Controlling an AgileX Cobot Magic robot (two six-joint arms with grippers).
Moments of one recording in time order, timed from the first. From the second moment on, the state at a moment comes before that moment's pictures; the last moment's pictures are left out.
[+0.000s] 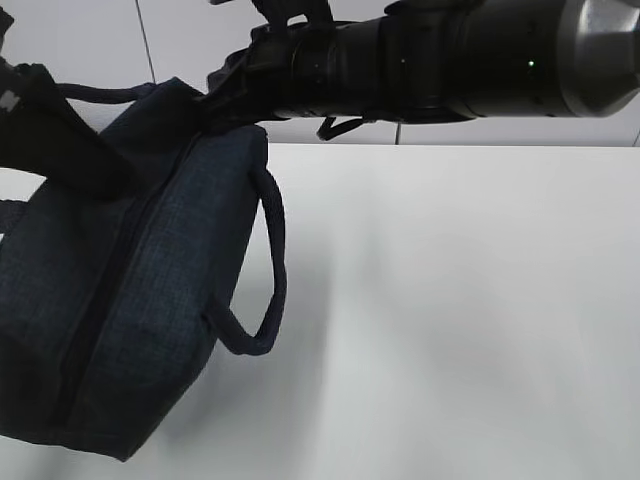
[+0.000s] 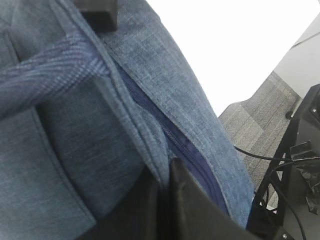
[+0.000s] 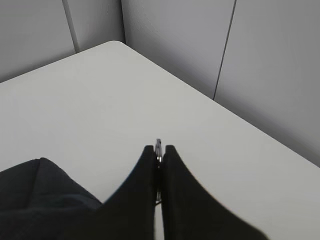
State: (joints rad) left arm -0.33 1.31 -1.21 -0.63 1.17 0.51; right arm 0.58 1.92 -1.47 1.84 0.13 -1.90
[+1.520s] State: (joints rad) left arm -0.33 1.14 -1.21 -0.67 1.18 0.67; right arm 0.53 1.91 -1.47 1.83 0.34 -1.85
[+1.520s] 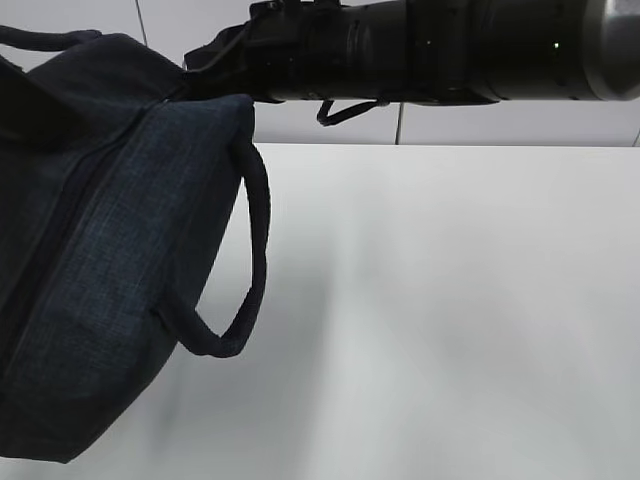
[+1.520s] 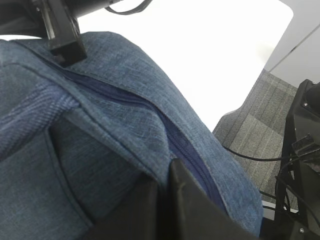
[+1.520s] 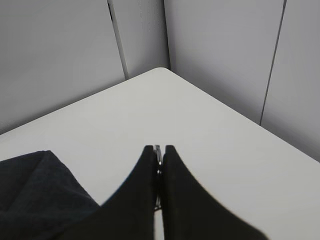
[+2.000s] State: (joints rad) left arm -0.33 1.12 -1.21 -0.67 1.18 0.67; right arm 0.53 1.90 -1.47 1.83 0.36 -1.85
